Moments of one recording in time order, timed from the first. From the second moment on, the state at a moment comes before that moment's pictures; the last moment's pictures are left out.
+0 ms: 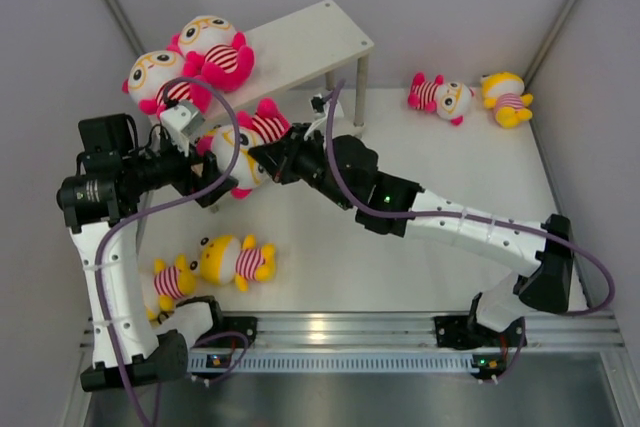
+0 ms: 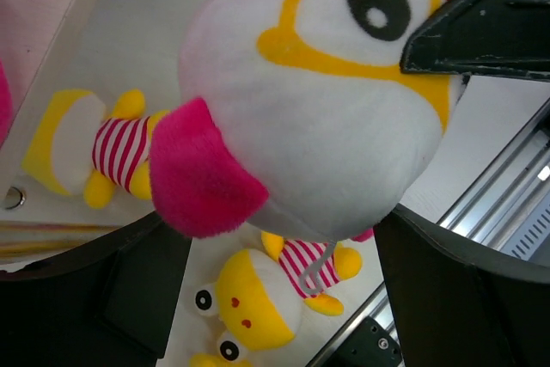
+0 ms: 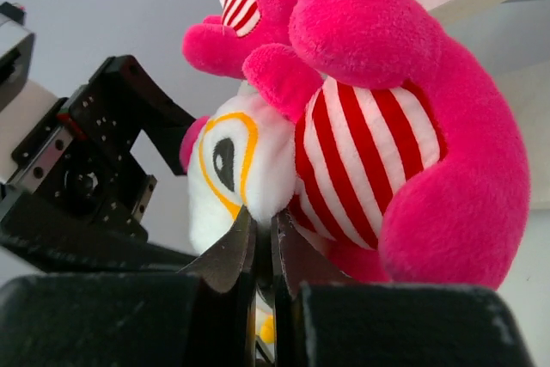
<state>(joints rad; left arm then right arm) 0.18 1.08 1.64 -1.28 0.86 0.52 1.18 1.53 1.49 0.09 0.30 0.71</state>
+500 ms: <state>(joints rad) 0.18 1.04 1.59 -1.16 0.87 0.42 1.11 1.47 1.47 0.04 0.06 0.56</state>
